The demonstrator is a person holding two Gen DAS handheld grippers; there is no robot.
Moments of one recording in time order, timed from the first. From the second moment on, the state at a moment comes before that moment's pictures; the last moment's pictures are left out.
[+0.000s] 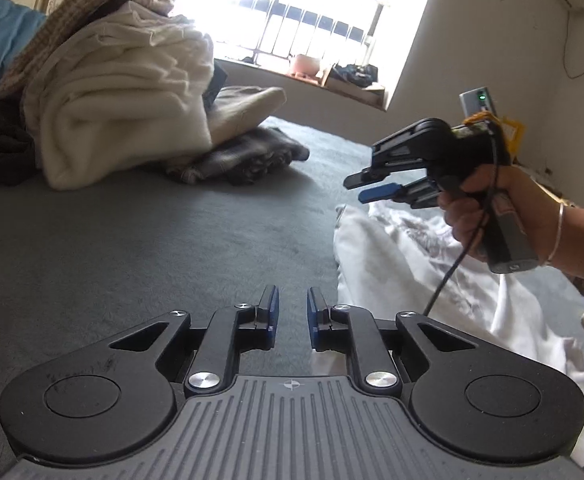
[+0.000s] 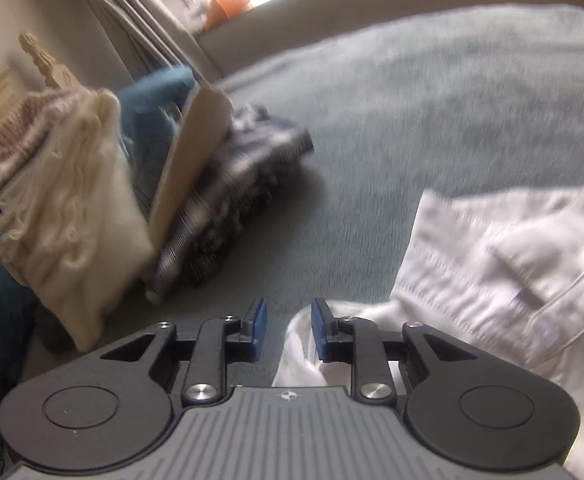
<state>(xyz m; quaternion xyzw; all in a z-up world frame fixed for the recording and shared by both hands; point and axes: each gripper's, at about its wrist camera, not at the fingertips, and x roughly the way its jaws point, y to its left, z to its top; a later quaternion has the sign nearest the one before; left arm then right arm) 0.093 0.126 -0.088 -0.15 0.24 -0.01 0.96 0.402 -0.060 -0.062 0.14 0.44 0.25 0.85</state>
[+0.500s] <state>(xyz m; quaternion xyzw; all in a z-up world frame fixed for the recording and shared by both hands) 0.148 0.083 -0.120 -0.08 0.34 -0.03 0.94 0.341 -0.117 -0.057 0.03 0.52 0.28 0.81</state>
